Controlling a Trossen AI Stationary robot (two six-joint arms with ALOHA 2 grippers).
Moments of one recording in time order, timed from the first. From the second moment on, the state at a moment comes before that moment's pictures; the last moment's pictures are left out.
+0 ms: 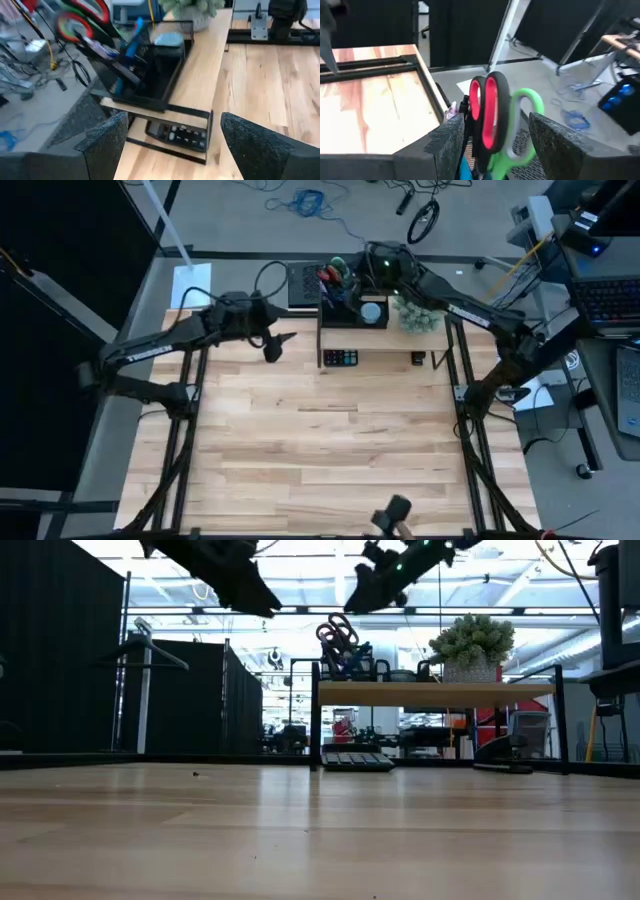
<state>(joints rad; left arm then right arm) 0.47 1.16 1.02 -0.29 0.05 0.25 -0.62 1.64 1.56 -0.29 -0.01 -0.24</state>
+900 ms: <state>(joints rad) 0.52 1.13 1.02 -0.32 0.05 0.30 -0.63 1.69 1.56 -0.22 -0.02 -0.27</state>
